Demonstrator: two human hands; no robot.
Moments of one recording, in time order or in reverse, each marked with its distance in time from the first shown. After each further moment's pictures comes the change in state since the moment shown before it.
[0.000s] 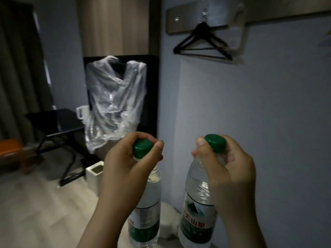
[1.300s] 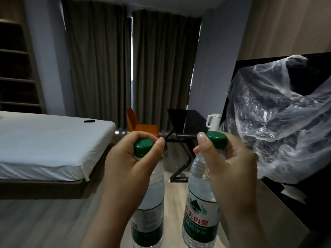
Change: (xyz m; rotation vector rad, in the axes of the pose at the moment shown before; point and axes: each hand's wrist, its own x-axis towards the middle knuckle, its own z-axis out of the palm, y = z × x) left_hand 0.212 -0.237 -0.323 0.544 0.636 -0.056; right_hand 0.087 0.077 0.544 0.548 -0.598 0.027
